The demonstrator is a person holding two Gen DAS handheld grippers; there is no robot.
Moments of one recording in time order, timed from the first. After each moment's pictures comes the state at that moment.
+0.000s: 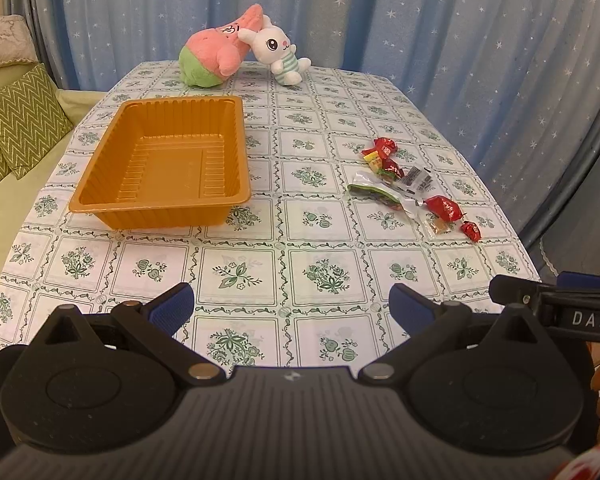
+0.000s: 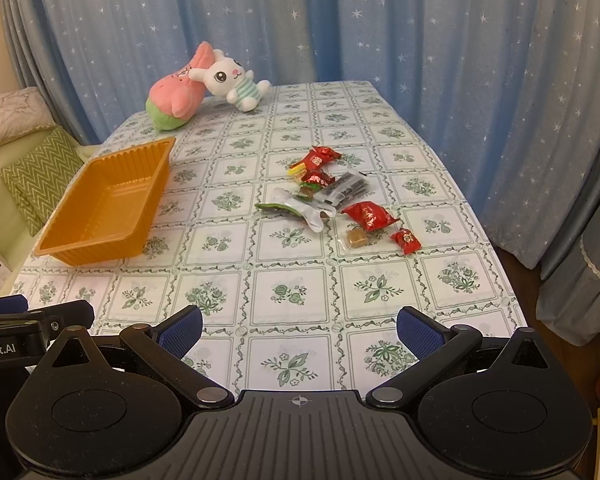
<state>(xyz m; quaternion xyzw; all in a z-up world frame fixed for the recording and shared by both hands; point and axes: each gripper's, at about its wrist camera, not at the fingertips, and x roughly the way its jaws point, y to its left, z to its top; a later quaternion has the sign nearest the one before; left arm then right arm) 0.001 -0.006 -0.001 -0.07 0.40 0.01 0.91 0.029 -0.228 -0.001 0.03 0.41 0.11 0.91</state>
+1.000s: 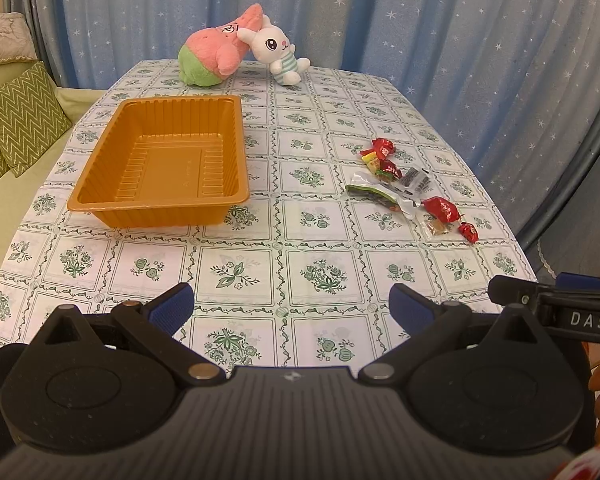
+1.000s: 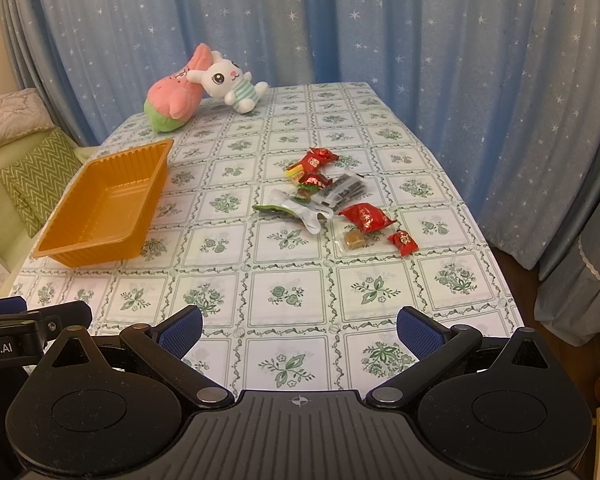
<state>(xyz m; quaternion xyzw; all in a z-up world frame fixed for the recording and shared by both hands) 0.000 -0.007 -0.001 -0.07 0.40 0.01 0.91 0.028 -0.229 0.001 0.03 0.41 0.11 0.91</state>
